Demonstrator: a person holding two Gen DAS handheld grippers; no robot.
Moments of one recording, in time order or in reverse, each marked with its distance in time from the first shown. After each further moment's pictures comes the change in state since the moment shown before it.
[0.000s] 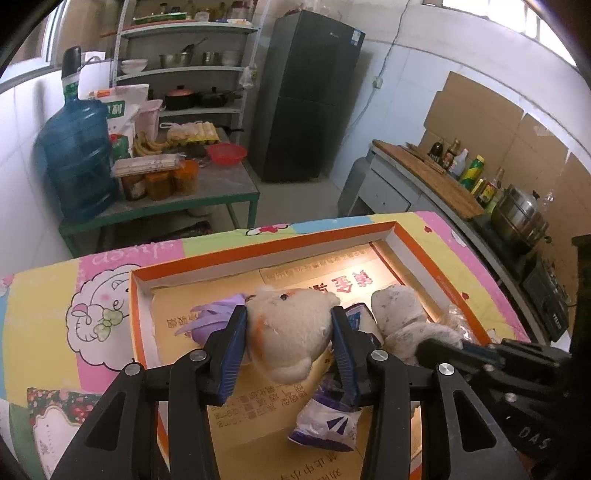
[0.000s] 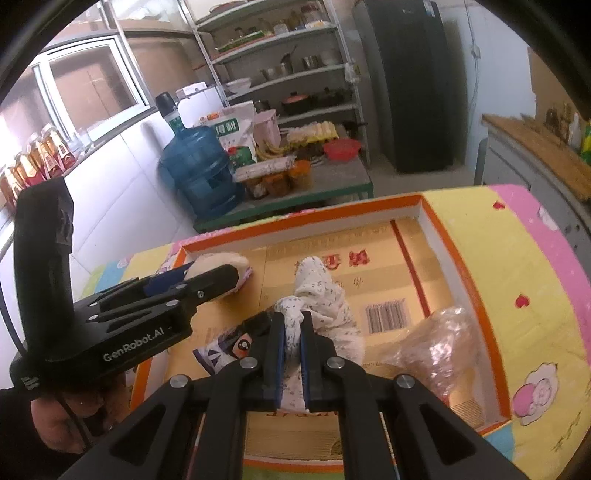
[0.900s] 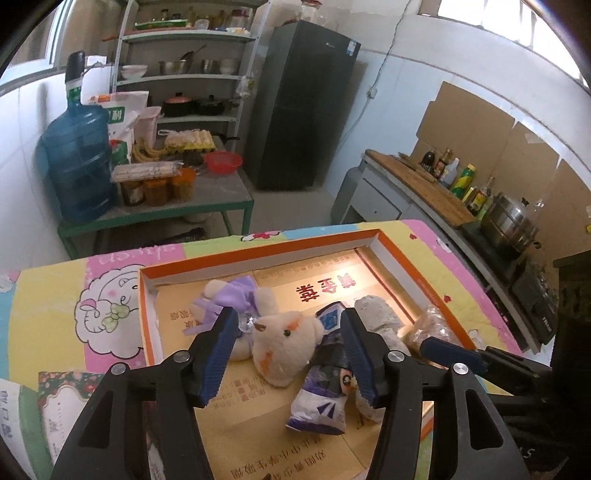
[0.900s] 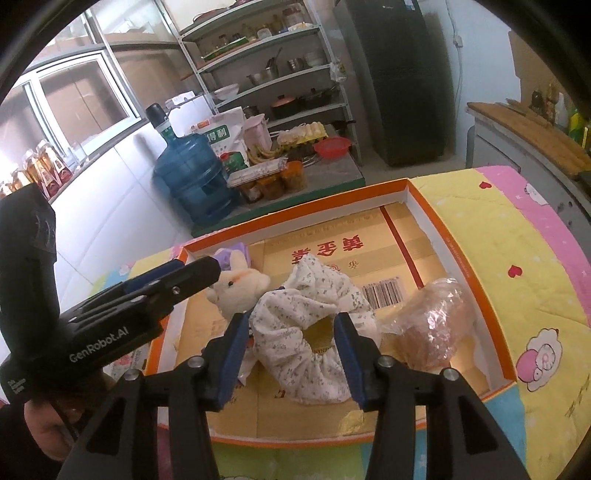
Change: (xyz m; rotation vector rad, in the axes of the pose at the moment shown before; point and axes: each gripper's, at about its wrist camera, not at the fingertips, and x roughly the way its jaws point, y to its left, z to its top) left arm -0.035 -0.004 -0.006 -0.005 -0.044 -0.028; right arm -0.019 -0.003 -0.015 0.064 -0.025 -0.007
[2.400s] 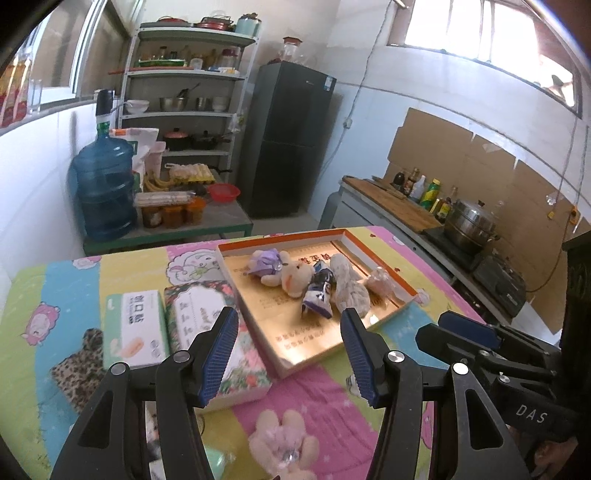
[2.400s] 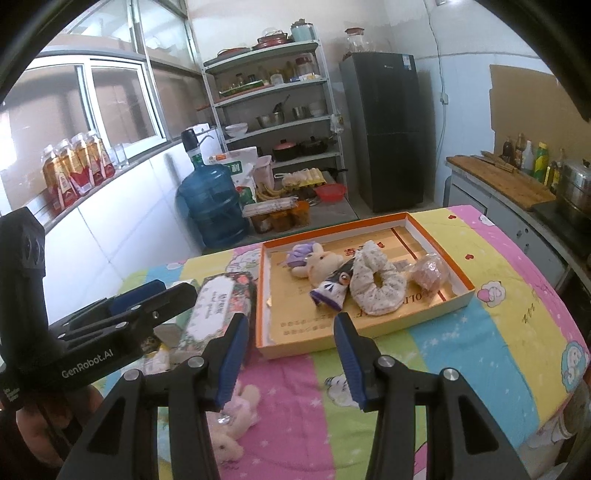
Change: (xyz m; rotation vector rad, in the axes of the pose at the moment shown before) left arm -0.210 0.042 -0.085 0.056 -0.118 -0.056; right arm -0.137 0.145 -0.095 -0.062 -0.191 -0.112
